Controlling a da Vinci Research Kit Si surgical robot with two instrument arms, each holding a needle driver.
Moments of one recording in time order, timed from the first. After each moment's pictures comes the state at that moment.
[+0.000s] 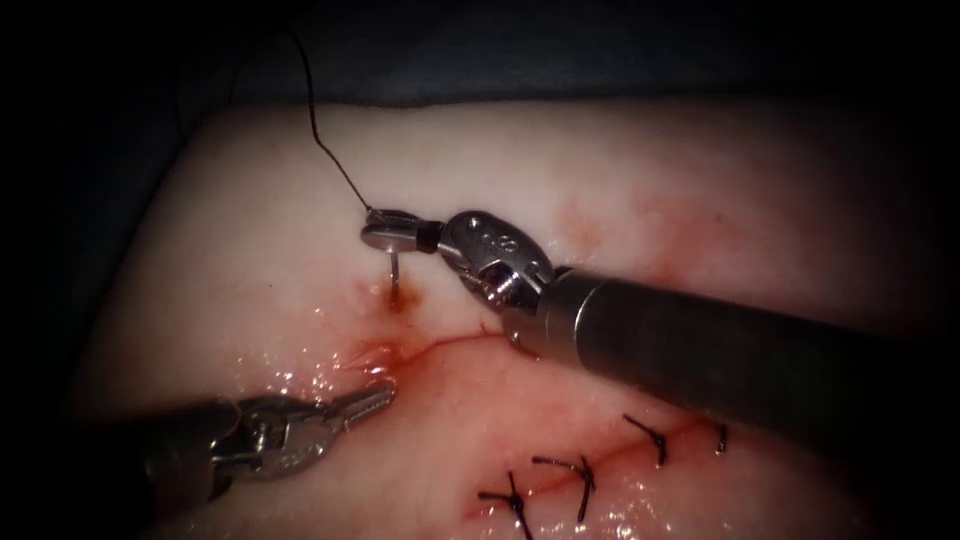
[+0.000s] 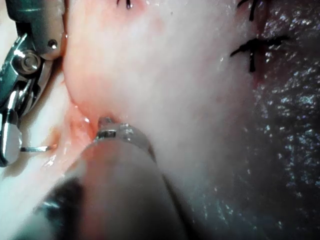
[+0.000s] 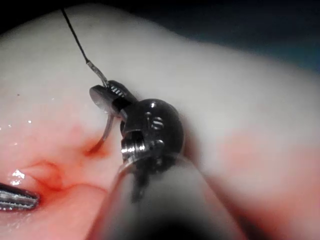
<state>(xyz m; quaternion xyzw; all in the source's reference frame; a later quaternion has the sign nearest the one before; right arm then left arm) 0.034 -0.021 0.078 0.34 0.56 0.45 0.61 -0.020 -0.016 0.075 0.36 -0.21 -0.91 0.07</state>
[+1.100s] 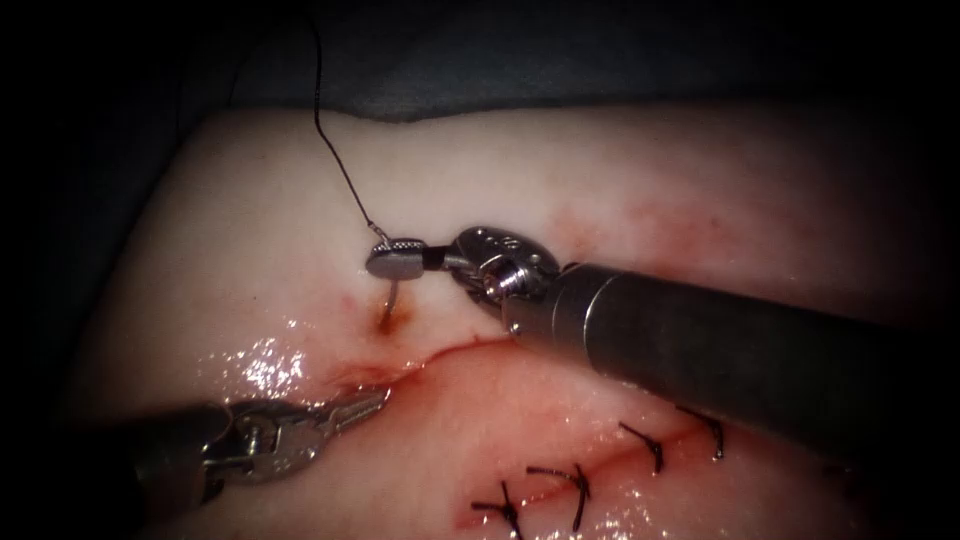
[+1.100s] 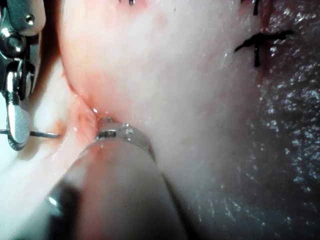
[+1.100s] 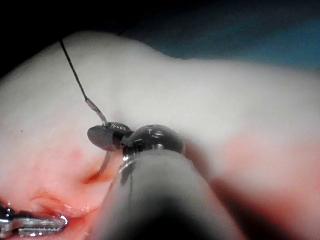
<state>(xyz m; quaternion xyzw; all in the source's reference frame) 0.036 -0.025 0.073 0.47 0.51 0.49 0.53 -0.019 -0.016 0.075 0.36 -0.20 -0.91 0.07</state>
